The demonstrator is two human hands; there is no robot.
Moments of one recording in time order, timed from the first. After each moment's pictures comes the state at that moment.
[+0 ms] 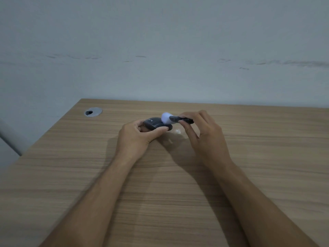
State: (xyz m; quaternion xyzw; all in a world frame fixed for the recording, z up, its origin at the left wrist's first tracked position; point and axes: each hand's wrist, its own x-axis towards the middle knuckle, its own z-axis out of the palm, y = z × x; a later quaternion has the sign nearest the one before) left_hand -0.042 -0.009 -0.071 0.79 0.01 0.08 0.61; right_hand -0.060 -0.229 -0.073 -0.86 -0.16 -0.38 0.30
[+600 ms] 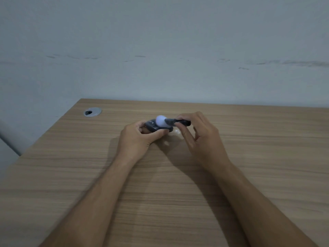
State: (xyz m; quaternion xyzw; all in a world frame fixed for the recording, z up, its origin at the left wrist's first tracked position) left_hand -0.043 -0.012 -0.072 0.79 0.00 0.08 0.60; right_hand -0.066 -0.223 -0.072 -0.85 -0.18 -0.36 0.33
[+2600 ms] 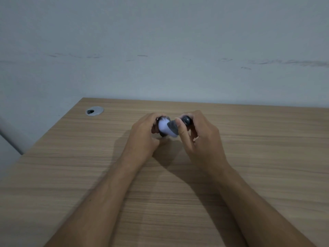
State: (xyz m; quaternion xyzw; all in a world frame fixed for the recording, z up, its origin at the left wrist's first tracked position) left_hand -0.036 -0.014 -0.076 0.87 -0.20 0.24 0.39; right_hand -0.083 -0.202 -0.058 -0.83 -0.17 -0.39 0.36
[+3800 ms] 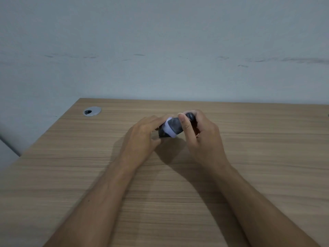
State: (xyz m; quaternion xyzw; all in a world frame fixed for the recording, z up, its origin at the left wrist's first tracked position) left_hand -0.035 -0.011 -0.082 0.88 -0.27 0.27 0.30; right_hand -0.079 -0.211 -0.061 -0.83 -0.12 -0.32 0.45
